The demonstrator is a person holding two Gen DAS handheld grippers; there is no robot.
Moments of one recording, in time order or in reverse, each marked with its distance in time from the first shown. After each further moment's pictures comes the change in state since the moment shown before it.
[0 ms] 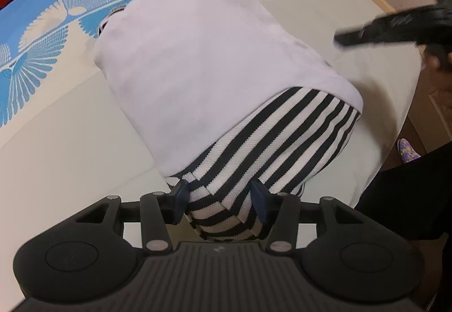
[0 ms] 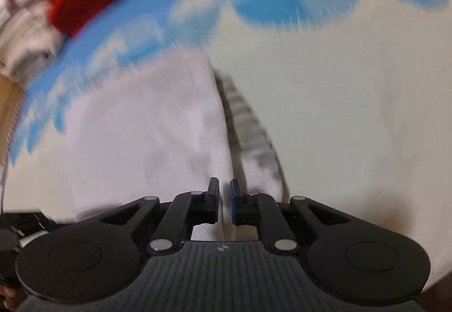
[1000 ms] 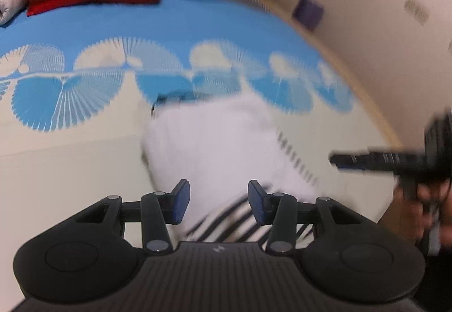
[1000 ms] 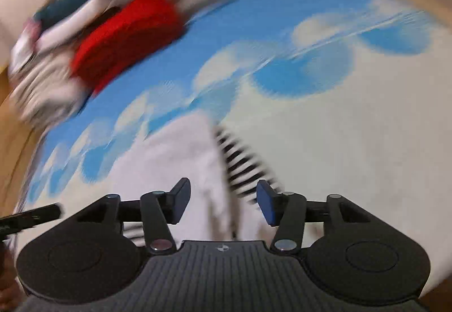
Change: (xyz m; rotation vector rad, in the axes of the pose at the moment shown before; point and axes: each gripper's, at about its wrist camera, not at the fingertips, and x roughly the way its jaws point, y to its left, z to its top) left arm -0.090 0.045 0.012 -0.300 -0.297 -0.031; right arm -0.047 0.027 0.005 0.030 -0.131 0.054
